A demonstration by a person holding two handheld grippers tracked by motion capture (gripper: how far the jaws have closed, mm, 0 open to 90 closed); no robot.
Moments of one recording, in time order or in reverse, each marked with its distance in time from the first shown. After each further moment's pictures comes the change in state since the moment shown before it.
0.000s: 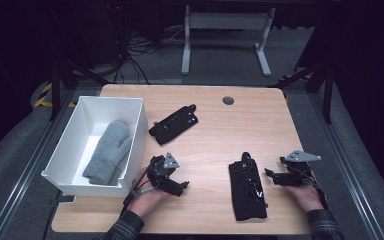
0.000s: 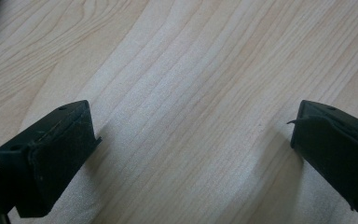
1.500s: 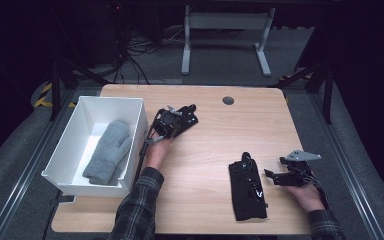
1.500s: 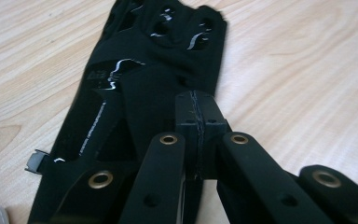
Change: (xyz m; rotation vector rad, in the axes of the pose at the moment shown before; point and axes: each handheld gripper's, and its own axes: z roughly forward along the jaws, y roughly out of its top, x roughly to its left) left arm 0.108 0.098 0.037 0.033 0.208 -0.171; right arm -0.002 0.000 0.001 0.013 0.035 0.014
